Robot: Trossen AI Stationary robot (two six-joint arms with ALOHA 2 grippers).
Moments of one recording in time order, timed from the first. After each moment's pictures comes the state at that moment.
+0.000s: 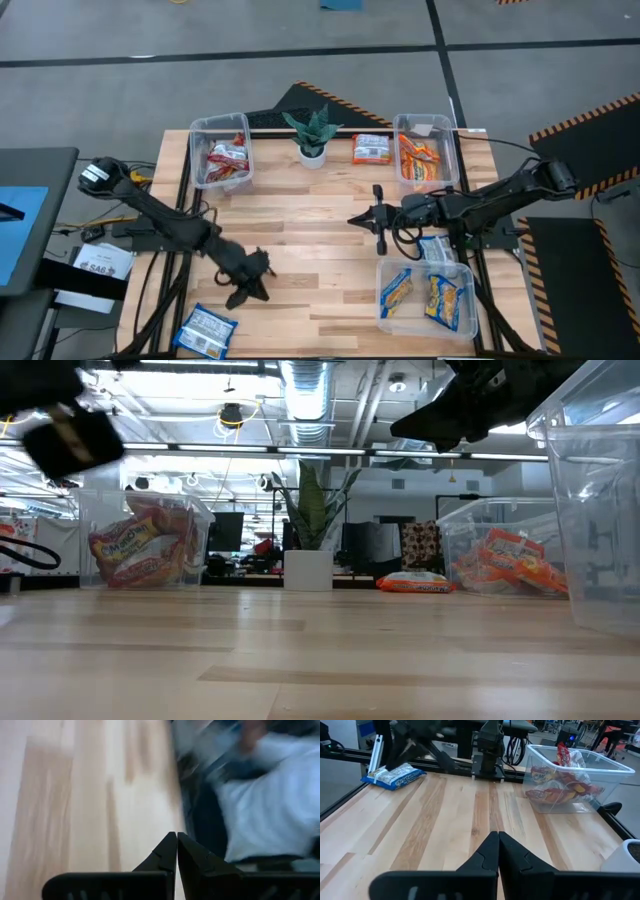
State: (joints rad) left arm -0.50 1.25 0.58 0.18 0.18 -0.75; right arm 0.14 1.22 0.52 0.47 0.16 -0.09
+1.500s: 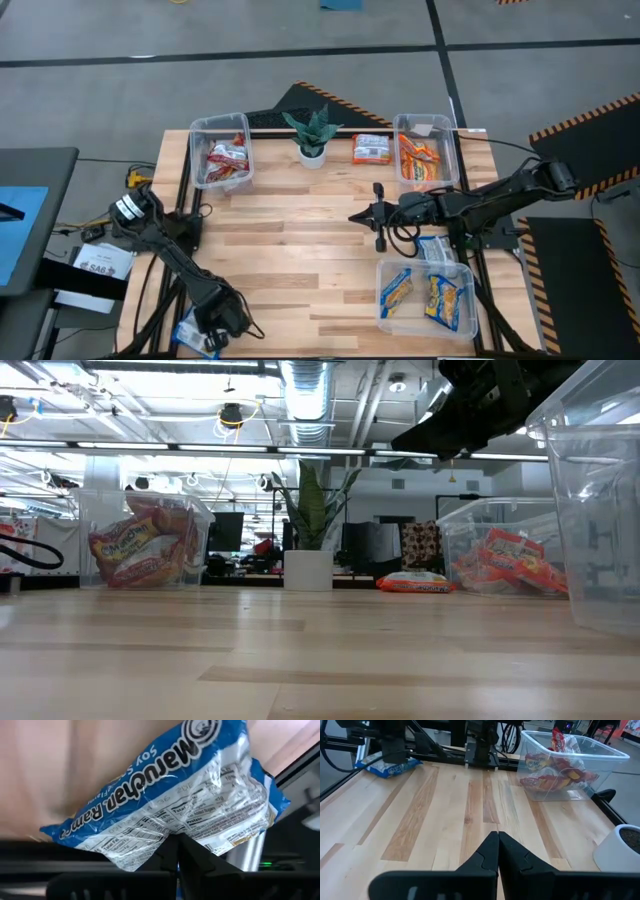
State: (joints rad) left arm -0.81 1.76 0.97 -0.73 0.51 -1.26; right arm 0.11 1.22 0.52 0.42 0.16 -0.08
